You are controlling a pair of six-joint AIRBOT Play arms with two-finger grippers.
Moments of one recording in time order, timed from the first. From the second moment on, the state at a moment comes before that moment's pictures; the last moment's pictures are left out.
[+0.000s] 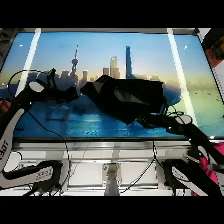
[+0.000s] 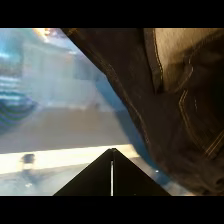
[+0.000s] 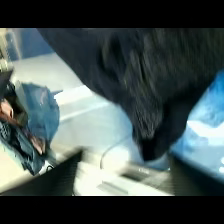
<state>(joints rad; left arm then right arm) 0.00 -1.36 0.96 0.84 -0.87 -1.38 0.14 -0.96 0.37 -0.34 0.79 1.32</state>
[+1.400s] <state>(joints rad) -0.04 -1.49 0.96 0.69 -0.70 -1.38 0.26 -1.26 0.51 -0.31 0.72 1.36</state>
